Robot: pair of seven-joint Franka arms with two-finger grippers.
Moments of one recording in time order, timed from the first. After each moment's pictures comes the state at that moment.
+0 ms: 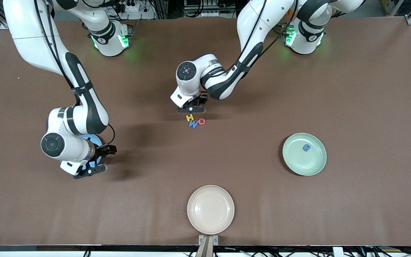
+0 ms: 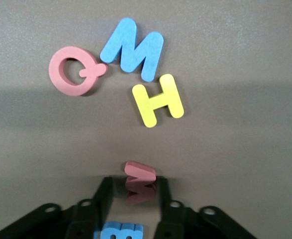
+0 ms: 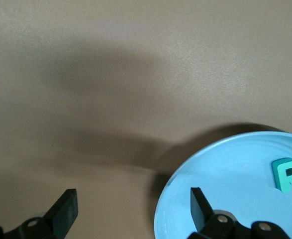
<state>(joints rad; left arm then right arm) -0.82 0.84 -0.24 -1.50 0.09 2.27 -1.04 0.15 0.62 -0.05 -1.70 0.02 2.19 -0.19</state>
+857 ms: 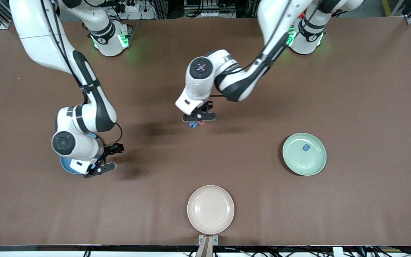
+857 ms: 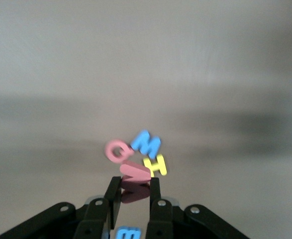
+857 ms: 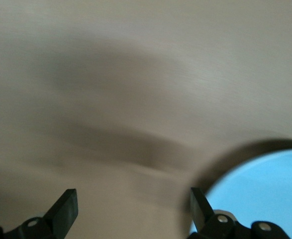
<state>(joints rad) -0.54 0.63 -0.36 -1.47 0.09 2.16 -0.96 0.23 0.62 -0.04 -1.70 0.03 2.19 -0.19</state>
